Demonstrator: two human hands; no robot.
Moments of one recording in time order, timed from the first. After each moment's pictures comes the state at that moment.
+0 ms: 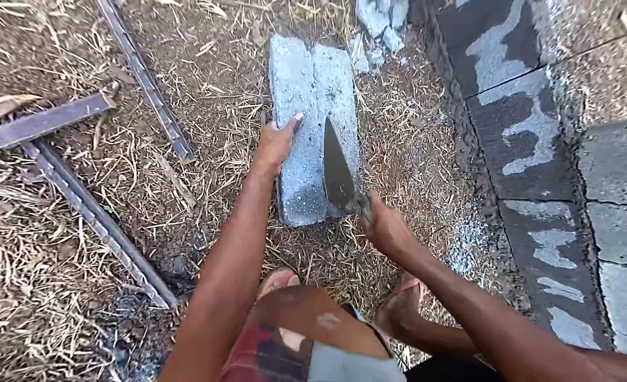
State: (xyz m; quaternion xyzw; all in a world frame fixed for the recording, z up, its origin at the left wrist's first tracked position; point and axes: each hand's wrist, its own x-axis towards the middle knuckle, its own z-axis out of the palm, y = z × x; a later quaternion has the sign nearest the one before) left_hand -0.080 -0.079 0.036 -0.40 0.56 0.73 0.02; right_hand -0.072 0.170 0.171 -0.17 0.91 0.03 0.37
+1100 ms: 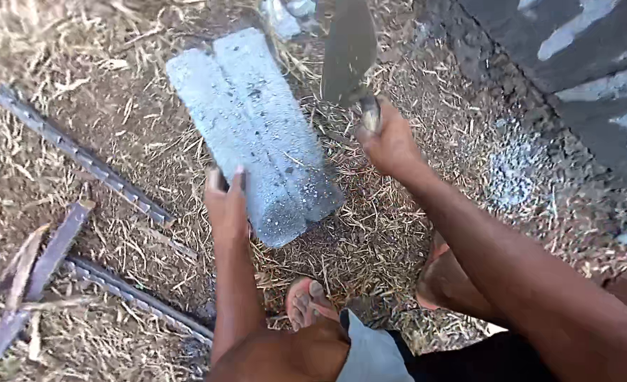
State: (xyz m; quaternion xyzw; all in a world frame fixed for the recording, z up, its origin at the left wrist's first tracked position) left_hand -0.031 -0.045 0.062 -0.39 0.70 0.60 -0.01; right_hand -0.176 0.203 0.150 0.00 0.93 -0.30 0.21
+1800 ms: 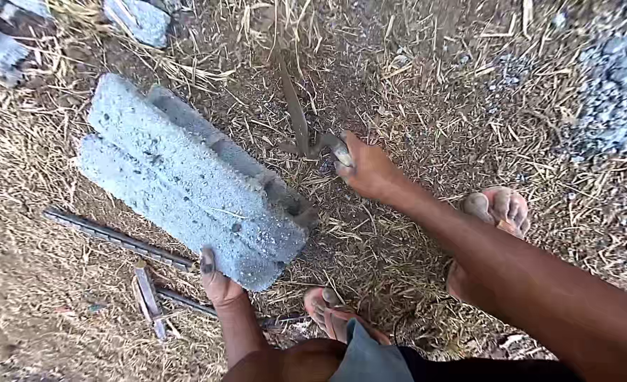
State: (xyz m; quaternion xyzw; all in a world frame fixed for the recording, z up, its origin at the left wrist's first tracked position) left_hand -0.001 -0.035 0.041 -0.31 0.42 0.85 -0.03; right_hand -0.170 0.300 0.036 0.06 0.82 -0.37 0.42
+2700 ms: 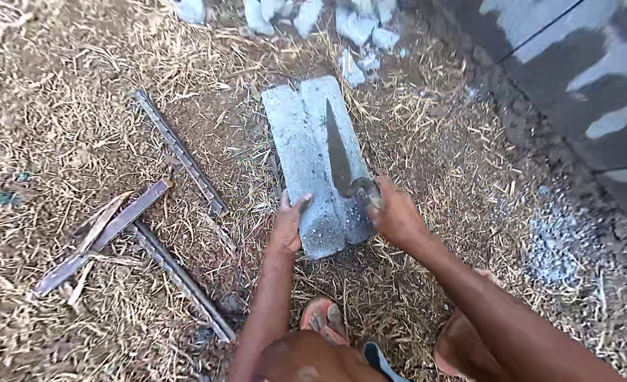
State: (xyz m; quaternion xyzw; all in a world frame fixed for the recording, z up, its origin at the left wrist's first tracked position) left_hand -0.013 -0.035 0.044 -0.38 0.35 0.85 0.00; right_hand -0.118 0.153 0.149 -0.13 0.93 -0.16 0.31
